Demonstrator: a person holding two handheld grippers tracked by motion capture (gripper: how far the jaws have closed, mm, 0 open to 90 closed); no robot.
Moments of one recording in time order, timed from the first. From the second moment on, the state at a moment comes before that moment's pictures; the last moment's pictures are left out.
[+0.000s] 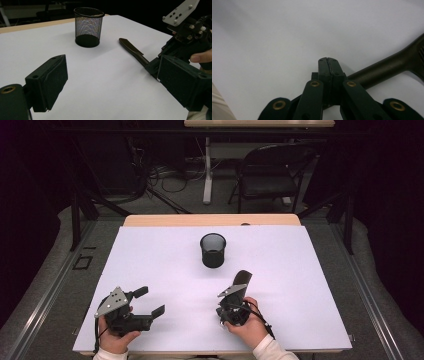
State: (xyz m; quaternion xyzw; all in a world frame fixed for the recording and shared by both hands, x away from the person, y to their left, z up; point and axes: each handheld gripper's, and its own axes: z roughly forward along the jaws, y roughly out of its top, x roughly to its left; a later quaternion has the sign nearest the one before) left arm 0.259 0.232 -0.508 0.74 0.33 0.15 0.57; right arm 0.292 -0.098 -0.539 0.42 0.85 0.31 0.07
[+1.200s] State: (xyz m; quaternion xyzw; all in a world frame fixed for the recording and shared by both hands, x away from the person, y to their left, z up) left arm 0.259 0.230 -0.508 0.74 0.33 0.15 0.56; right arm 0.273 -0.182 -0.541 0.48 0.82 0.30 0.09
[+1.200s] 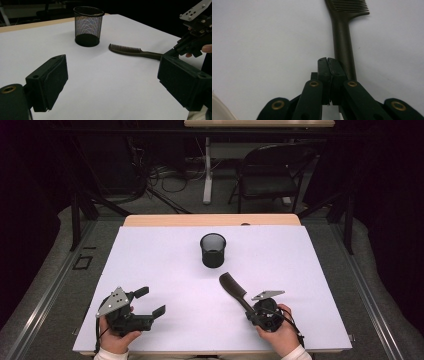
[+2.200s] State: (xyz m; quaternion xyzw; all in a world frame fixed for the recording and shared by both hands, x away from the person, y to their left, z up) left arm 0.259 0.230 -0.509 0.74 0.33 0.15 0.57; right arm 0.278 -0.192 -0.536 0.48 0.81 0.32 0.09
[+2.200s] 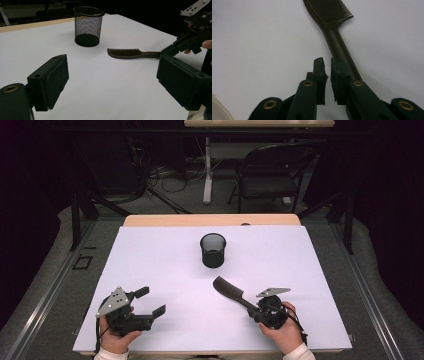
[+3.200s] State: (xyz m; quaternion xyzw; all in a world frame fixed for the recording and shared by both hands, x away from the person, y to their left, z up) left arm 0.260 0.230 -0.509 0.74 0.34 0.15 0.56; right arm 0.286 -0.199 -0.505 0.42 0.82 0.38 0.13
